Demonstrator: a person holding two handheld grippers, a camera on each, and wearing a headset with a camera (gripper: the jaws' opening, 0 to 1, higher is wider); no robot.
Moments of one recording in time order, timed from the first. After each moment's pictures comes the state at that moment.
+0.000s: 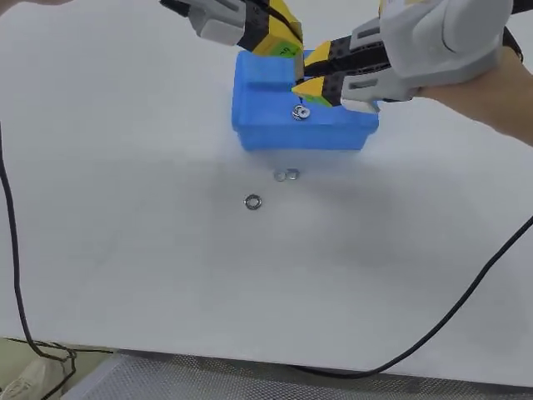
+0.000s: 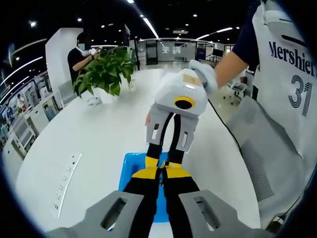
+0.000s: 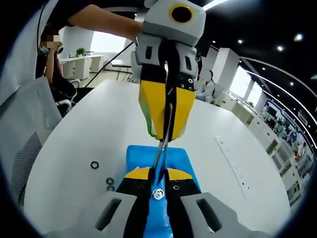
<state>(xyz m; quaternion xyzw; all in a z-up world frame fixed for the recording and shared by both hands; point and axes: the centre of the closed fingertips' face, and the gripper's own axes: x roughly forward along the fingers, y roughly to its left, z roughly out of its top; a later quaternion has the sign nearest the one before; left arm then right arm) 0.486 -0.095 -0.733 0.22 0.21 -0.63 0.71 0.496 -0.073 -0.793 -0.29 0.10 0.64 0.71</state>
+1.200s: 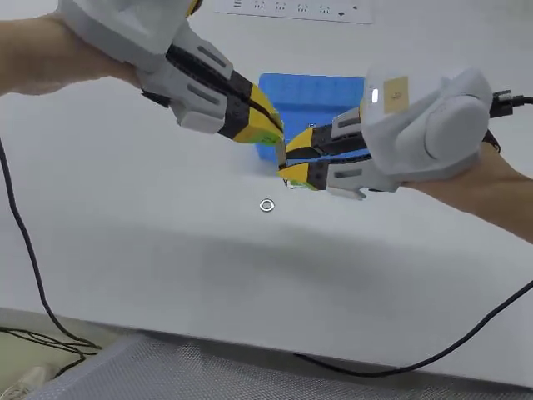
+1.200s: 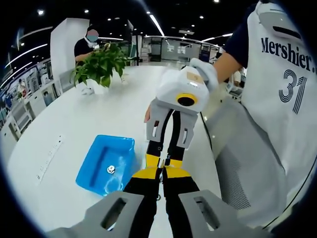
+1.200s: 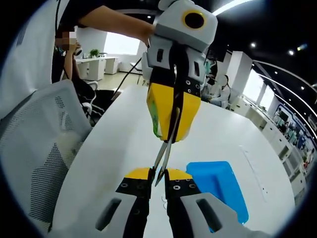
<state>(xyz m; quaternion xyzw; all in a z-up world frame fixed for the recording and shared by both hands) 0.387 -0.073 -0.748 0.18 0.25 -0.63 0.71 0.382 -0.052 -0.800 -0.29 0.11 0.68 0.66</state>
